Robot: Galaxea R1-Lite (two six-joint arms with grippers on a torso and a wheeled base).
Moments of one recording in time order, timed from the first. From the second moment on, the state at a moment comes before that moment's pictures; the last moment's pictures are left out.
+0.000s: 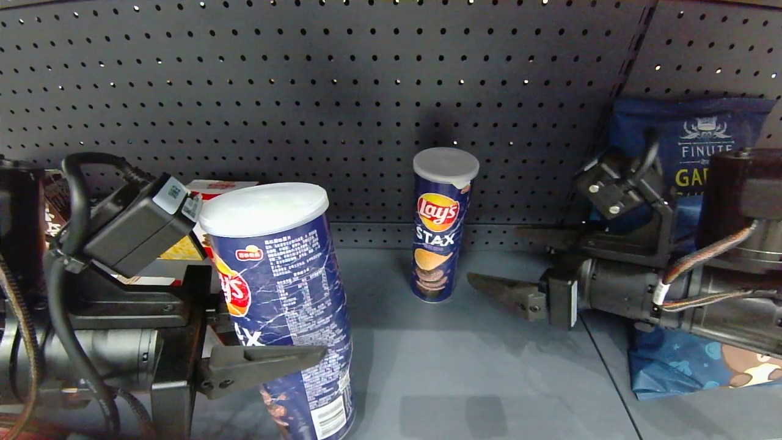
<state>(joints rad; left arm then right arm) -0.47 1.27 -0.80 -0.06 -0.65 0.20 0.69 1.48 -0.85 -0.45 0.11 -0.14</state>
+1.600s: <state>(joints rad) -0.46 1.27 -0.79 -0.06 -0.65 0.20 0.67 1.81 -1.06 -0.49 0.07 -0.14</state>
